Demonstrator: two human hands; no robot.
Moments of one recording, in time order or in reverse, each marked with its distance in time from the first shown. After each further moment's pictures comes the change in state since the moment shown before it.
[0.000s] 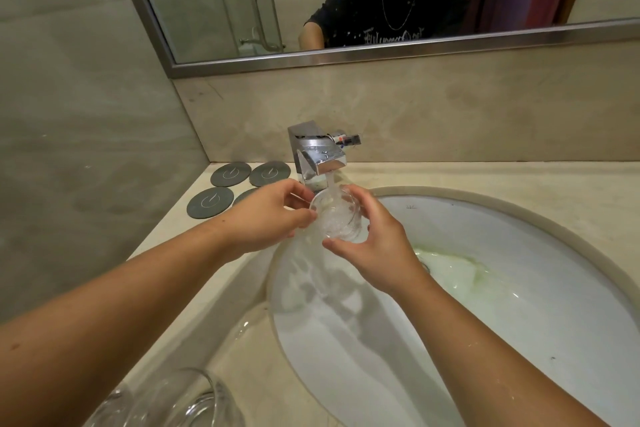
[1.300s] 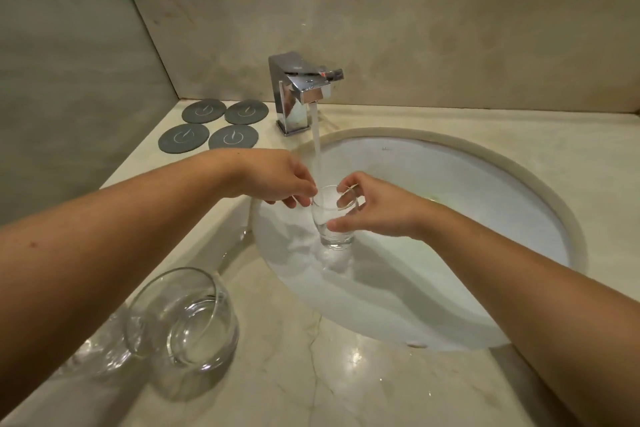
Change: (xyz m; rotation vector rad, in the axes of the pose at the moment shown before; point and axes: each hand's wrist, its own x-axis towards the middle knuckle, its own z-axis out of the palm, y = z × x) left_hand -0.018 0.012 0.025 0.380 -0.414 -0.073; right_hand -0.027 0.004 -0.044 -0.250 -0.518 0.373
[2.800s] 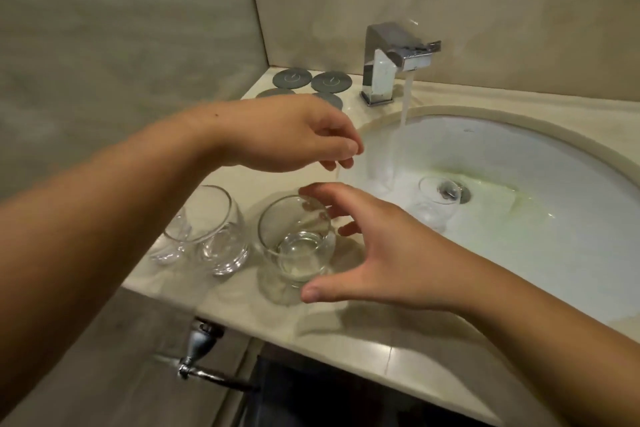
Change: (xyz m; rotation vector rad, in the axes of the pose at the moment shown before) left_hand -0.135 -0.032 -0.019 0.036 0.210 0.206; right_hand -0.112 -0.113 0.102 -0.120 -0.105 -0.512
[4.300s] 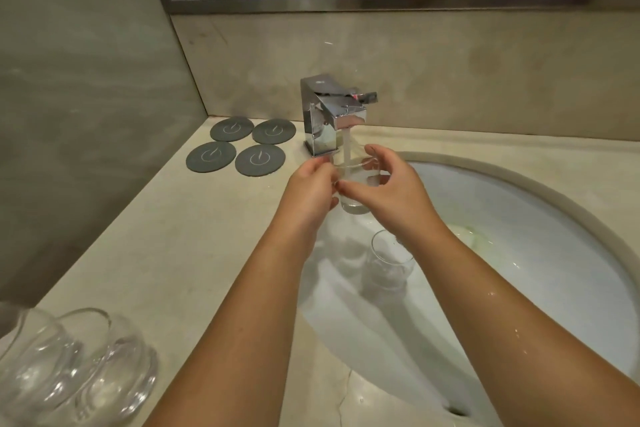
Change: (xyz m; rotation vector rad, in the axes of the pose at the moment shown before) left_hand 0.149 0.015 0.090 -1.124 0.507 -0.334; right_hand 0.085 0.138 -0.090 0.348 0.723 0.342
